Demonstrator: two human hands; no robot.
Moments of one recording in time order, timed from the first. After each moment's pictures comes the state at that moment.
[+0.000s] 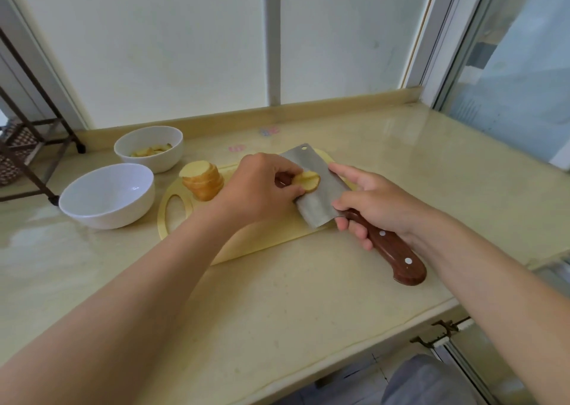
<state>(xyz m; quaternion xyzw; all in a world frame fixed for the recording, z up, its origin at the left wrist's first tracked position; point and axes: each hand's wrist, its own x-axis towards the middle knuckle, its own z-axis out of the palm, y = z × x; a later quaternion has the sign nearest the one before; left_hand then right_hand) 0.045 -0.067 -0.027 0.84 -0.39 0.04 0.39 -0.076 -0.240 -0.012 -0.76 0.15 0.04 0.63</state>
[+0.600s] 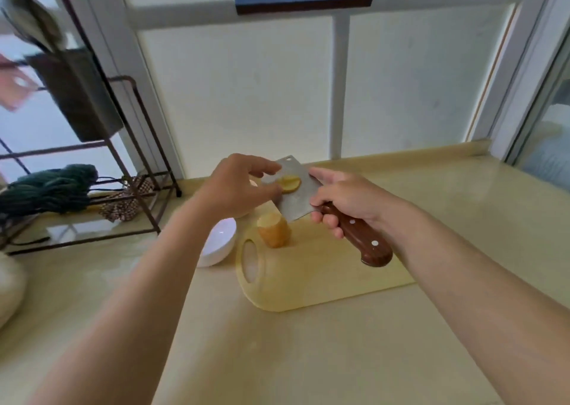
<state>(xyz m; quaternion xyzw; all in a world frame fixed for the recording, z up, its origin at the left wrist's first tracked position) 0.091 0.039 0.065 0.90 -0.27 0.08 0.35 0.020 -0.162 0.055 -0.73 0.04 0.08 0.68</state>
